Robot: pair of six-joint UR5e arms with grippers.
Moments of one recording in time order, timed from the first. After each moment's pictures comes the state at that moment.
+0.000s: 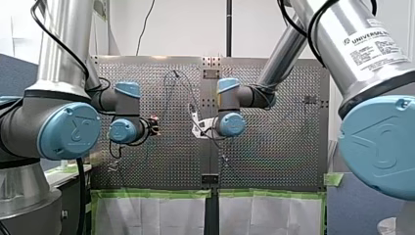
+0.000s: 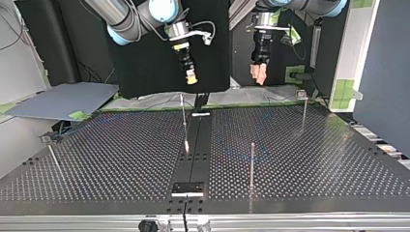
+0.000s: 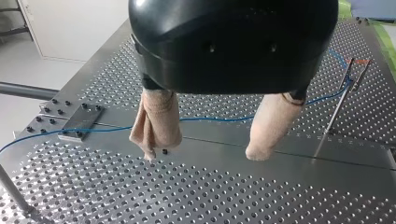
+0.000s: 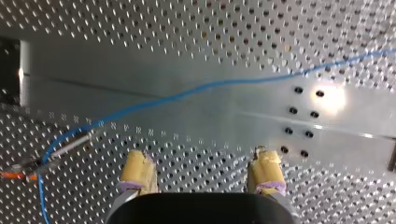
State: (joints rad) left arm -0.25 -1.70 -2.48 -2.10 -1.70 -1.75; right arm 2.41 -1.05 1.80 -0.66 1.77 1.45
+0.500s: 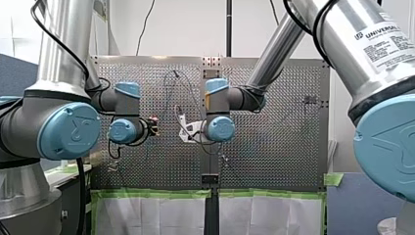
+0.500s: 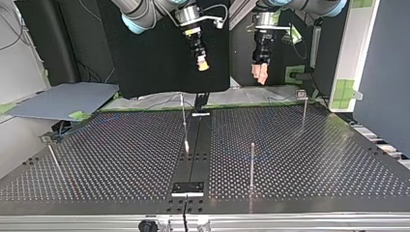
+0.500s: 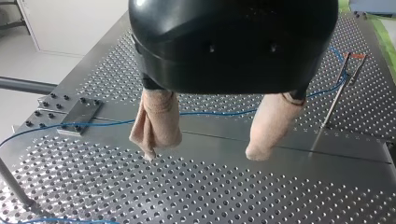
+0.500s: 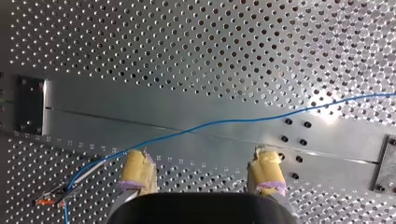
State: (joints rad) left arm -0.25 -1.70 -2.48 -2.10 -1.72 -1.74; right arm 2.51 -1.05 1.84 -0.70 1.85 1.47
